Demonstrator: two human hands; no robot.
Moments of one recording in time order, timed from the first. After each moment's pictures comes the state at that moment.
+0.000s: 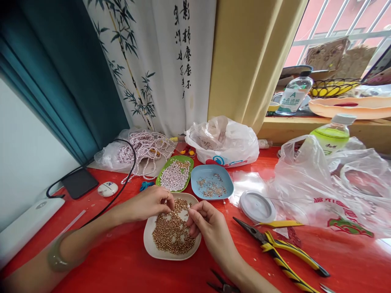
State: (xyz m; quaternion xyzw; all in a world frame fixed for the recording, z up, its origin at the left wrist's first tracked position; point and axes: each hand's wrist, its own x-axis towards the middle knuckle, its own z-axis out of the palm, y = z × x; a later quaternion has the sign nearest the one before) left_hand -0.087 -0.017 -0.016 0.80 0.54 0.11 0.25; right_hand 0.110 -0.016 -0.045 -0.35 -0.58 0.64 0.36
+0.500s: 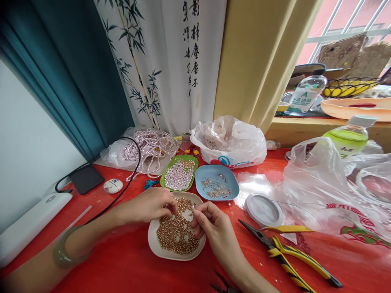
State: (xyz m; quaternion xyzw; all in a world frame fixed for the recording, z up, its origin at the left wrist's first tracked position) left_hand -0.089 -0.022 -0.013 0.82 0.52 0.06 0.21; right_hand 0.111 -0.016 -0.047 -0.36 -0.59 0.64 0.35
